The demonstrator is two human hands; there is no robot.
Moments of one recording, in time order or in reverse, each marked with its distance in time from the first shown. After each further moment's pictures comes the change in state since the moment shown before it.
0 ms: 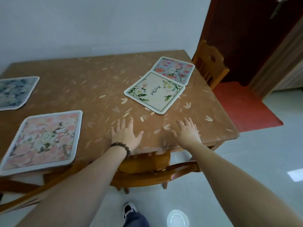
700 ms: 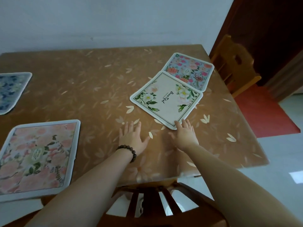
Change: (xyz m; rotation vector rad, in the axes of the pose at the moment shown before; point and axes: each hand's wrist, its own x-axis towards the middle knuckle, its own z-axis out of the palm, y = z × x) left_hand 0.126 -0.024 0.037 -0.005 -0.108 0.035; right_hand 0.143 -0.042 0.043 0.020 -0.063 -0.030
